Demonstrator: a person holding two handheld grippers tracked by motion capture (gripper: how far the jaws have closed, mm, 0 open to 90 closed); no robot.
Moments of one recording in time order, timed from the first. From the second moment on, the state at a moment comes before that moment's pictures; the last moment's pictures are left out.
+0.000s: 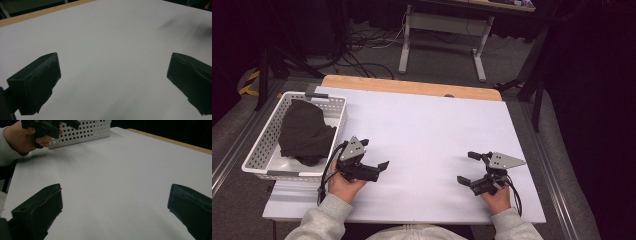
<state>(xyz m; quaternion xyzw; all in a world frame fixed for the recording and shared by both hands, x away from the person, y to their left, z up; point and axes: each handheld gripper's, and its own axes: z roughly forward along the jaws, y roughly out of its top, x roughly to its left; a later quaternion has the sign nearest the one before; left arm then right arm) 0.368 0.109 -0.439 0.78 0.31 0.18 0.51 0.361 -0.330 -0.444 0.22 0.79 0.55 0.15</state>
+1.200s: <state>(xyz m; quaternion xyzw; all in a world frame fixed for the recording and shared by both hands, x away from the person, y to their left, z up) 0.373 0.123 -0.397 0.79 0.31 0.18 0.50 0.362 -0.329 -0.445 0.21 0.79 0.55 0.14</state>
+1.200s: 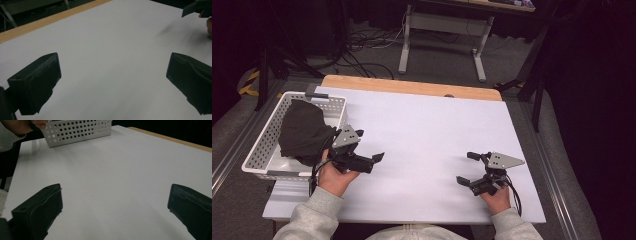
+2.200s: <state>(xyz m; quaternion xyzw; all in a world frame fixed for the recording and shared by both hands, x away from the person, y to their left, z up) 0.381 0.146 -0.376 0.79 0.32 0.19 0.49 0.362 -0.329 -0.445 0.21 0.80 0.55 0.14</state>
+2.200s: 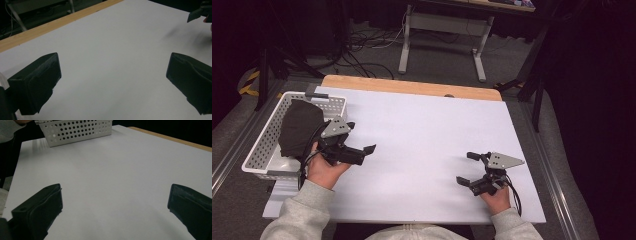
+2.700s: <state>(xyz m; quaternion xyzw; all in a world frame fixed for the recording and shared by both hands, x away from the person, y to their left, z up) 0.390 0.167 -0.369 0.79 0.34 0.19 0.48 0.362 -0.328 -0.446 0.21 0.80 0.55 0.14</state>
